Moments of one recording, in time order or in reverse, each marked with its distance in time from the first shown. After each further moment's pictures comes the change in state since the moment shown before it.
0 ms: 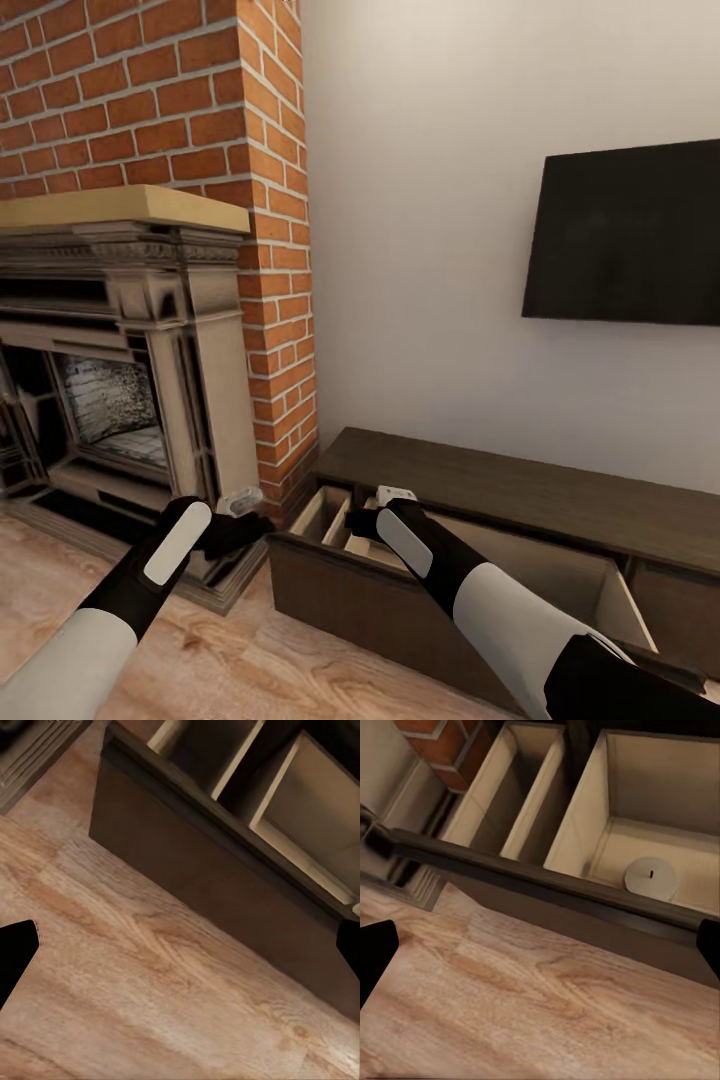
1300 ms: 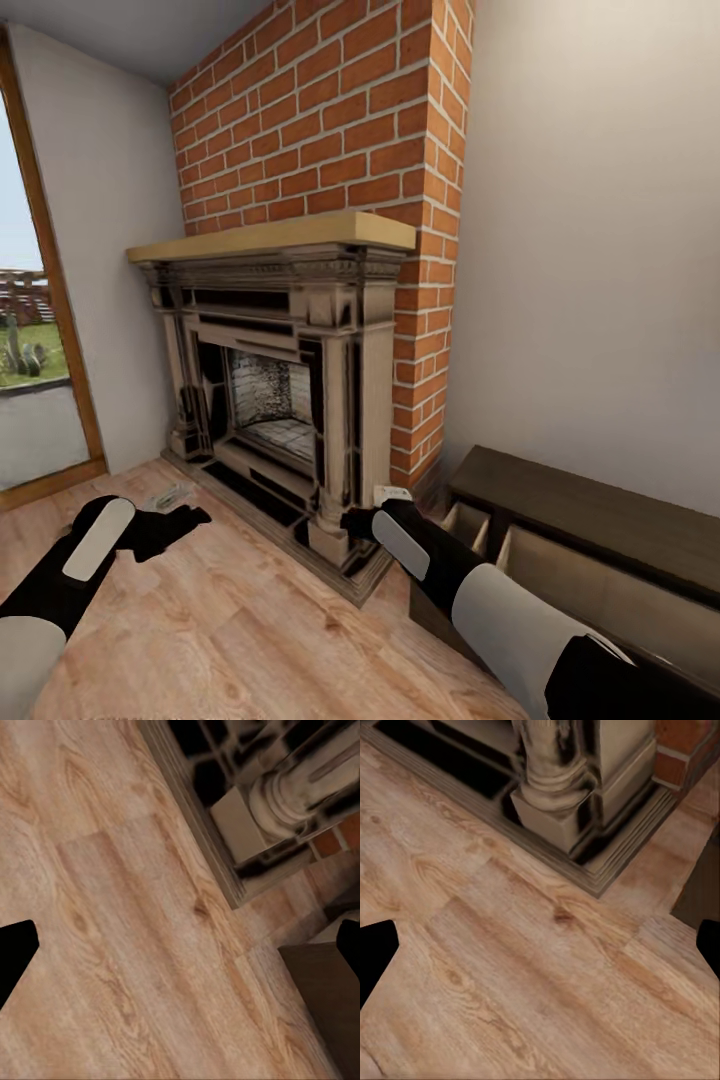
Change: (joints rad) left arm 0.019 0.156 0.205 0.001 0.041 0.020 -0.005; right arm 0.000 0.000 0.043 -0.023 0.000 0.002 -0.001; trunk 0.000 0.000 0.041
